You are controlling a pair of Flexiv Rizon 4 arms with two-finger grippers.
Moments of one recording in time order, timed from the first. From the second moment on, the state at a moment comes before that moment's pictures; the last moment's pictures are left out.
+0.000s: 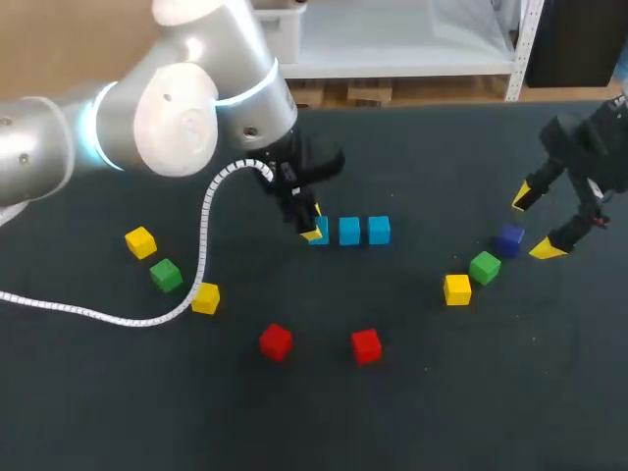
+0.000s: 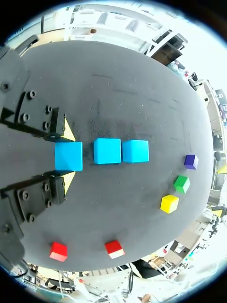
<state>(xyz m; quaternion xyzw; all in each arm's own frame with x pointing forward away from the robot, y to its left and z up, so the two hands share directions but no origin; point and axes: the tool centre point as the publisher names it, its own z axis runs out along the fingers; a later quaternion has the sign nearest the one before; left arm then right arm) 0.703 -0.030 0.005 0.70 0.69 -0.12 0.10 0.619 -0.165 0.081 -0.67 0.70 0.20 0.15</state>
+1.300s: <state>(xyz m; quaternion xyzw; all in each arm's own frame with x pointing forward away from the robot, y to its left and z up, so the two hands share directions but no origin) 0.706 -0.034 0.000 0.70 0.69 -0.12 0.10 0.619 -0.165 0.081 -0.67 0.70 0.20 0.15</state>
